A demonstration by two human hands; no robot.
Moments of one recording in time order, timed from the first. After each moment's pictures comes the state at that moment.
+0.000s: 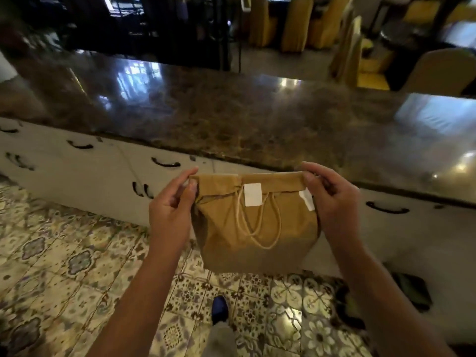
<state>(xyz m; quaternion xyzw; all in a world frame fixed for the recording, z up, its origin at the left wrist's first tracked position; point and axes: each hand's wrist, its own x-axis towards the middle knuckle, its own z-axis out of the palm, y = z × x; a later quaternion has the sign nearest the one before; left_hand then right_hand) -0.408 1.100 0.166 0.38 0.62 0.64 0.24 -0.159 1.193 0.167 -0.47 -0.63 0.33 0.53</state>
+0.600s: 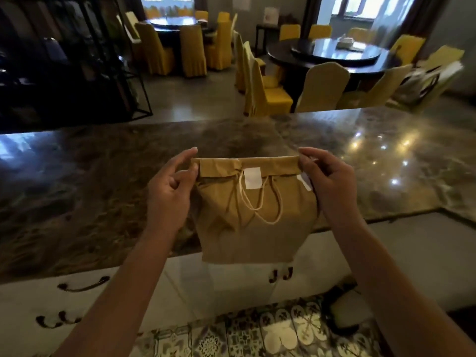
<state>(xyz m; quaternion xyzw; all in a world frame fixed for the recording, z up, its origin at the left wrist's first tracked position) -0.420 1.402 0.220 0.57 0.51 0.55 0.32 -0.139 1.390 0.219 -0.55 -0.55 0.20 0.59</state>
